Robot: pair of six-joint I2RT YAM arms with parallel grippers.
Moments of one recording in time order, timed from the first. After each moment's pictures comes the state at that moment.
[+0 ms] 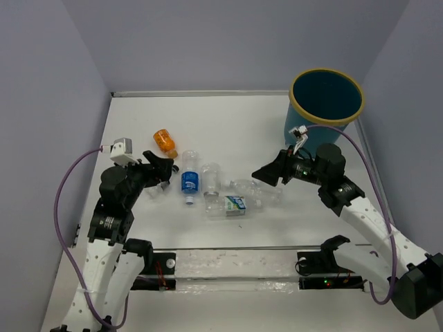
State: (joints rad) left arm -0.17 0.51 0.65 -0.37 0.11 -0.52; right arm 0.45 0.93 0.69 0.05 -0.67 0.65
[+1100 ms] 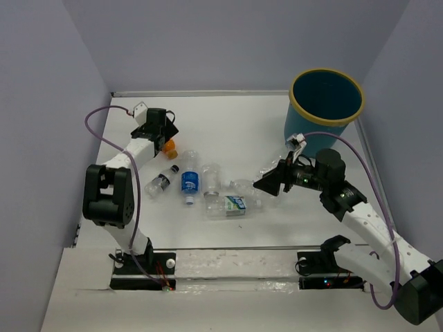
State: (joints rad) left arm -0.17 1.62 1.08 -0.19 -0.39 -0.73; right arm 0.46 0.86 0.65 -0.04 -0.68 0.53
